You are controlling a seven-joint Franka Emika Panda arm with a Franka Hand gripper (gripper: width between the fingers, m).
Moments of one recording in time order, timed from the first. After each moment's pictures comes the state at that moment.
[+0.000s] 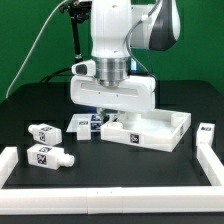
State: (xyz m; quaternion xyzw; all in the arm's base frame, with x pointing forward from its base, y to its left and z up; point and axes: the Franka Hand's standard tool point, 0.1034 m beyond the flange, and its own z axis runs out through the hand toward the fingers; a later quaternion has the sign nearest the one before) arm 0.363 -0.021 0.007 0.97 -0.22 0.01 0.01
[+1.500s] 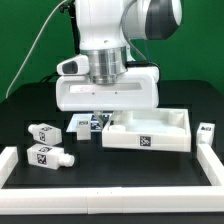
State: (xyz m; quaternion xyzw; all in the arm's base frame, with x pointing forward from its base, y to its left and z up) arm 0.473 -0.028 0.039 0.99 -0.10 0.02 -0.02
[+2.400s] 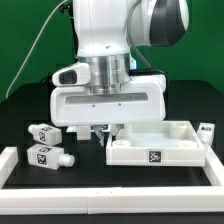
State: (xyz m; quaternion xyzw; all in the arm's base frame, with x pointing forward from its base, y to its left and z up) arm 0.537 -0.028 0.035 1.00 -0.04 0.04 -0.02
